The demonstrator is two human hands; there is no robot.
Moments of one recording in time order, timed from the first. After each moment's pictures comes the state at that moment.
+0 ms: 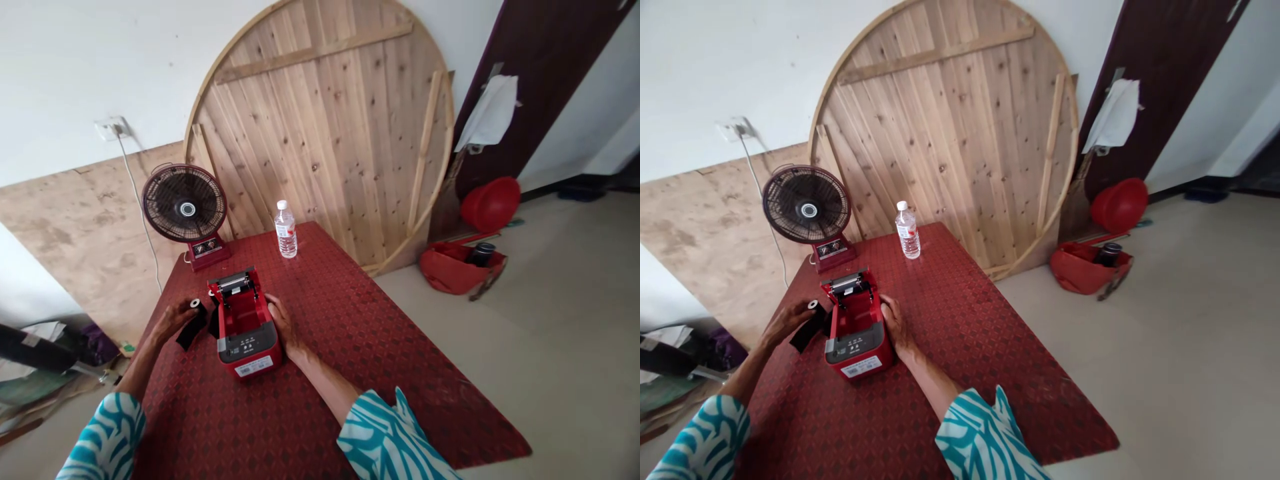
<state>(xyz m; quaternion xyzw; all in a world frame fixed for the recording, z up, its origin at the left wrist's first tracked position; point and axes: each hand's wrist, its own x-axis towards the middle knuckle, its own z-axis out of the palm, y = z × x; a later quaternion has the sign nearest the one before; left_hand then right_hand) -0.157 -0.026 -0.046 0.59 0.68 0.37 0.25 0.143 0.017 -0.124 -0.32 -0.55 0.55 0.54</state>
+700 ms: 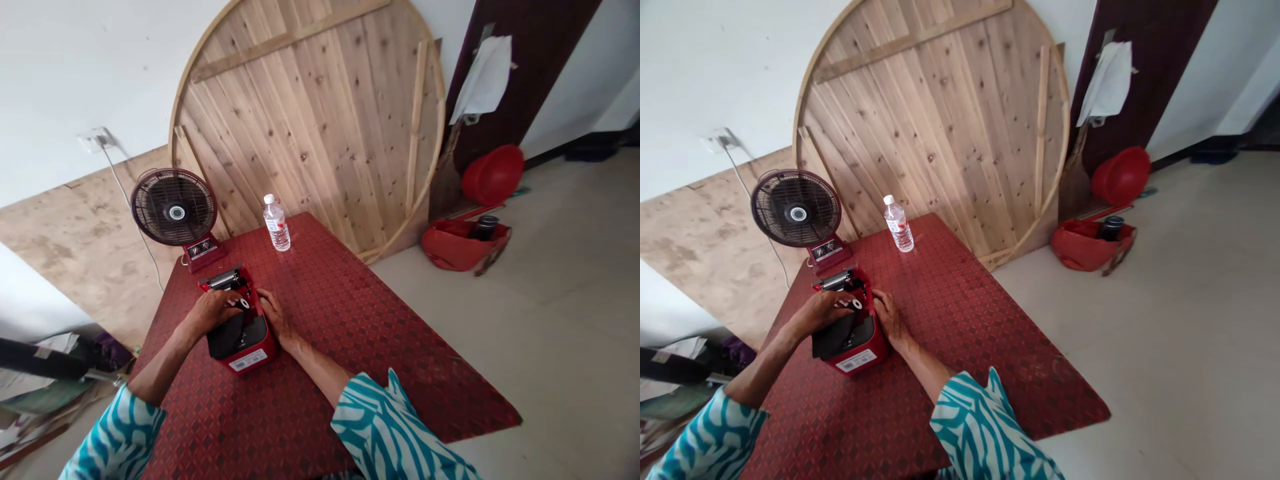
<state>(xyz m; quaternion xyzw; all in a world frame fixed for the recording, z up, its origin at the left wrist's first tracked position) -0.003 -0.020 0.032 0.76 0.63 0.05 0.14 0.142 0.016 -0.118 -0.30 -0.54 0.56 0.55</state>
